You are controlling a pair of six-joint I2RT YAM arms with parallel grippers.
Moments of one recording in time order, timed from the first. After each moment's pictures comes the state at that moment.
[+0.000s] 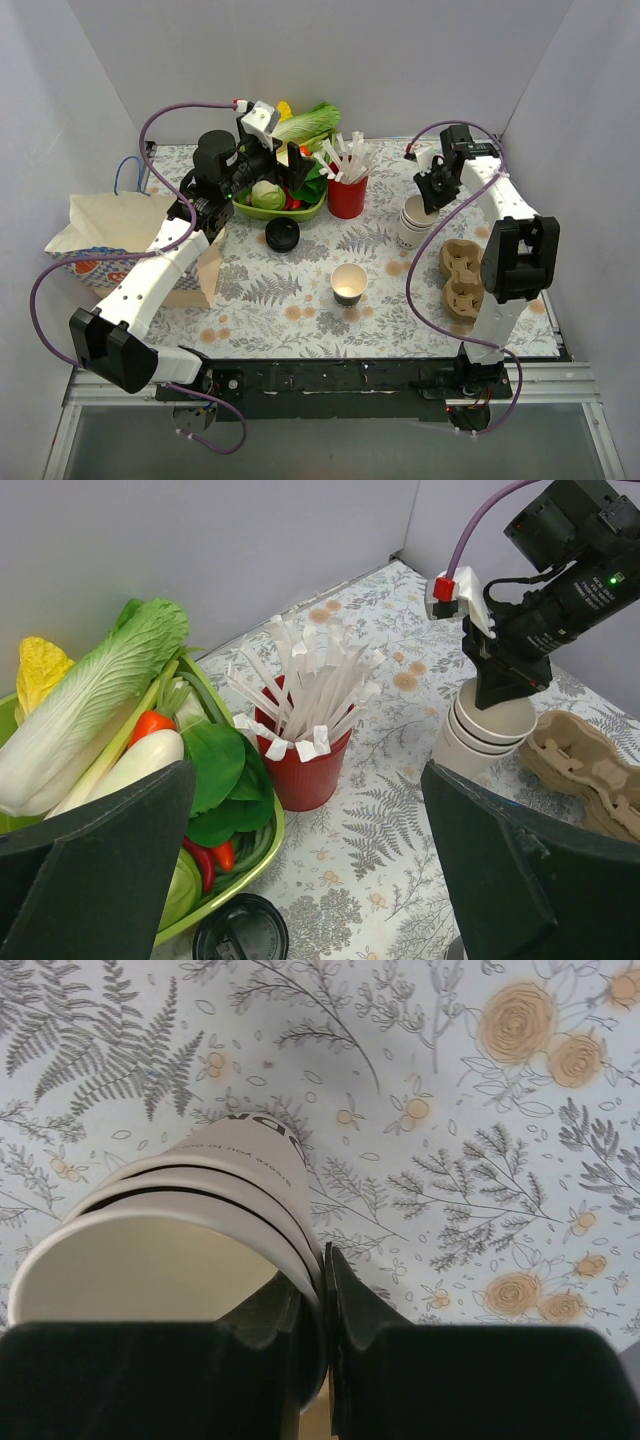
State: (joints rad) left arm -0.45 1.34 1.34 -0.07 0.28 -0.05; right arm 0.13 1.87 1.64 -0.97 -0.25 -0.50
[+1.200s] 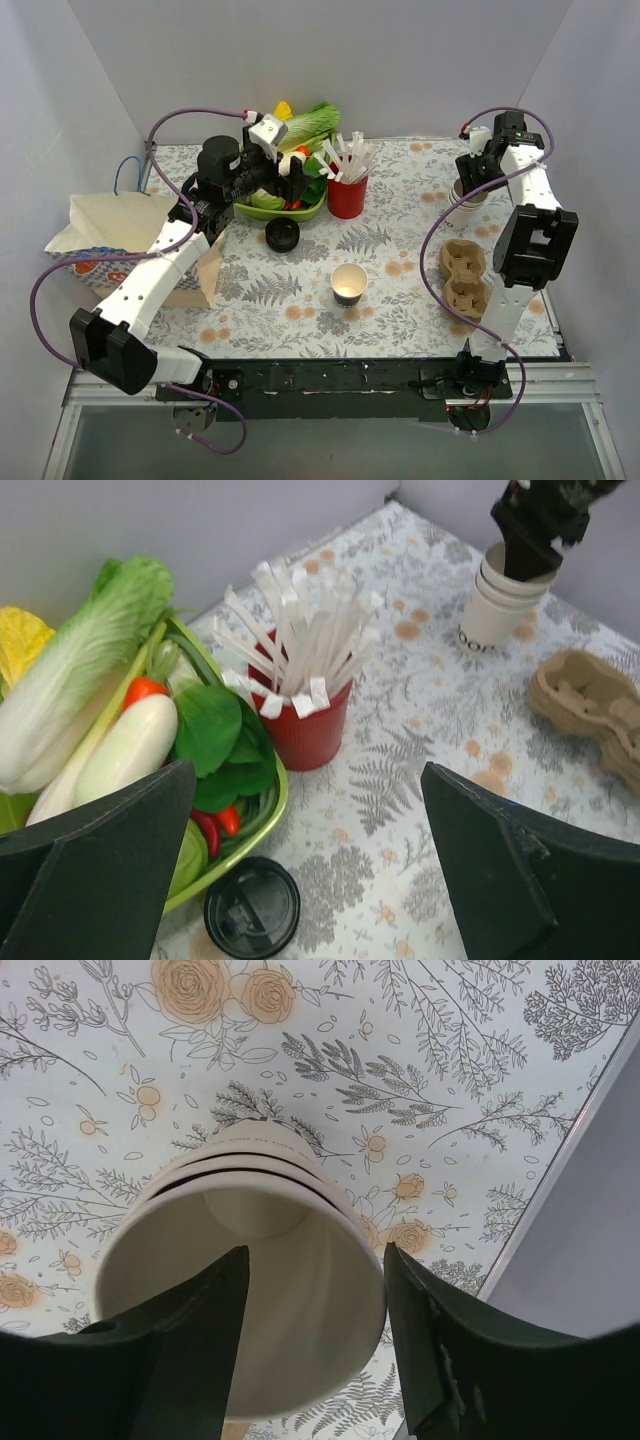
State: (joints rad) left arm -0.45 1.33 1.32 -0.13 0.31 0.01; right arm -0.13 2.02 1.85 -0.96 -0.14 -0.47
